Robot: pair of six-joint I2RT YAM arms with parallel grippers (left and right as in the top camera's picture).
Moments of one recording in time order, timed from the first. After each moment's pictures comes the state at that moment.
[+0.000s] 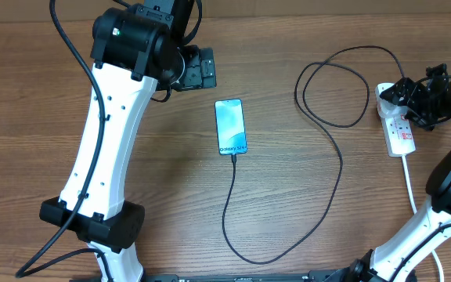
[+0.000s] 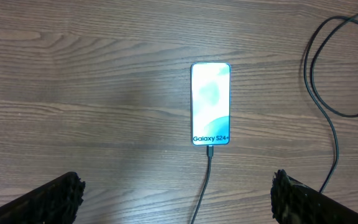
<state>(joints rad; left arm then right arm) -0.37 1.94 2.41 -1.65 -0.04 -0.47 -0.52 2.15 1.64 -0.83 -0.49 0.01</state>
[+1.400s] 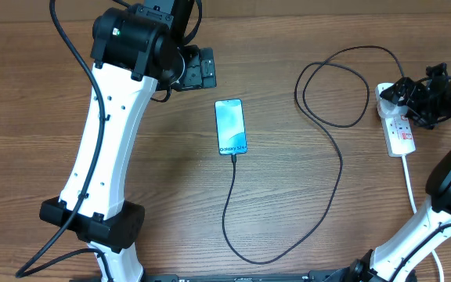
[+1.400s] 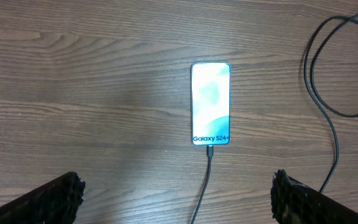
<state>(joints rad) -0.37 1.94 2.41 -1.65 -0.04 -0.47 -0.52 2.15 1.63 -0.81 -0.48 0.01</state>
